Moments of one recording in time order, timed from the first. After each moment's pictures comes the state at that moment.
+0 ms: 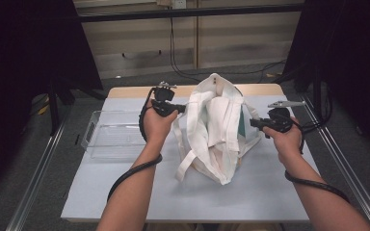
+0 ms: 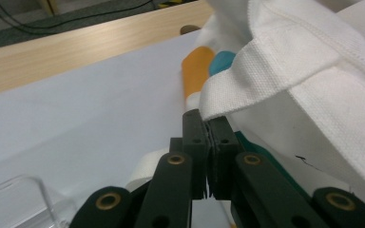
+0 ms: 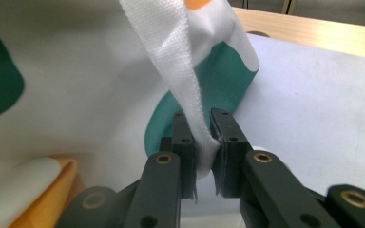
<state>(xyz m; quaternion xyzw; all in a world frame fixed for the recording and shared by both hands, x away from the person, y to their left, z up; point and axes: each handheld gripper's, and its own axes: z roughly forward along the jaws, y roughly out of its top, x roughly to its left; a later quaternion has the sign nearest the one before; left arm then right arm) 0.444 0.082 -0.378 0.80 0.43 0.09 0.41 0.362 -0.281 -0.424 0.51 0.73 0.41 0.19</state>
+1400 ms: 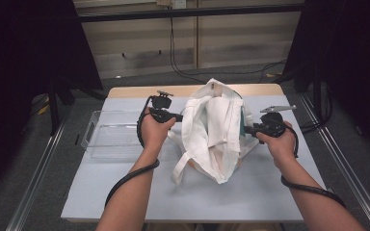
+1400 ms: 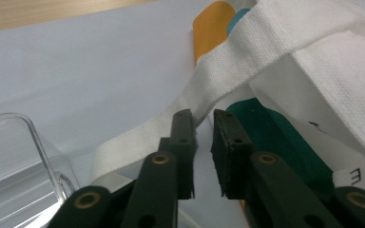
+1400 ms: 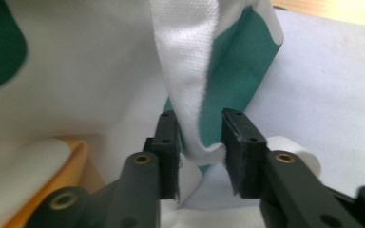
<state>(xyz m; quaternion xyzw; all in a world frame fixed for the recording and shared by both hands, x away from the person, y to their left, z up) 0.438 0.091 -0.395 0.82 0.44 0.05 0.37 0.357 -0.264 -0.431 0.52 0.74 0.39 0.17</state>
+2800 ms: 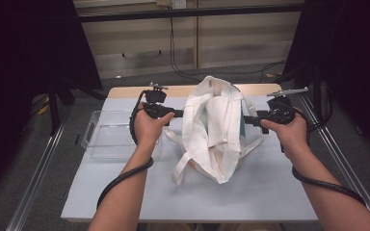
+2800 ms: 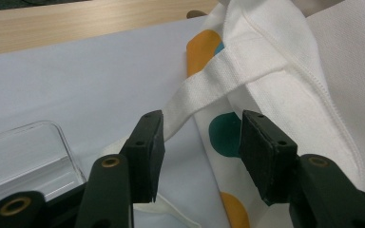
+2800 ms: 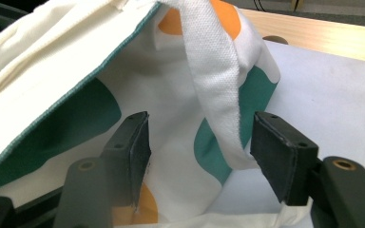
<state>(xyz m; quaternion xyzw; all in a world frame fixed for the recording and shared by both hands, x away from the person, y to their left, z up) 0.430 0.102 -0.363 0.80 0.44 0.06 0.39 0.352 -0.261 -0.364 0.52 0.74 0.40 0.15</state>
